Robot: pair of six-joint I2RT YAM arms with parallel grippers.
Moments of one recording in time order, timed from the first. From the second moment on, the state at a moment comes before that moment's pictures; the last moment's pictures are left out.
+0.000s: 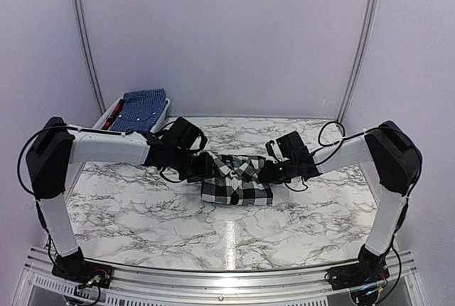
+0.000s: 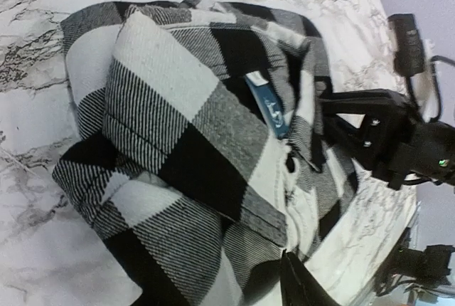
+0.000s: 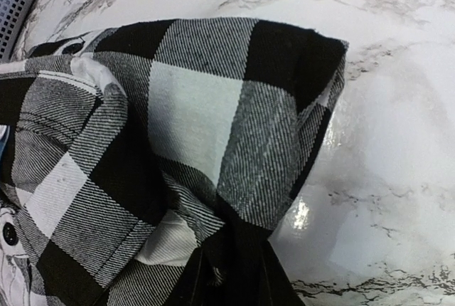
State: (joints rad) left arm -0.77 1.88 1.26 -0.26 0.20 -0.74; right arm 0.56 1.87 0.99 0.03 -0.17 0.49
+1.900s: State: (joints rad) left arm -0.70 2.11 1.61 -0.43 0.09 -0.55; right arm 0.65 1.98 1.38 -0.28 0.06 0.39
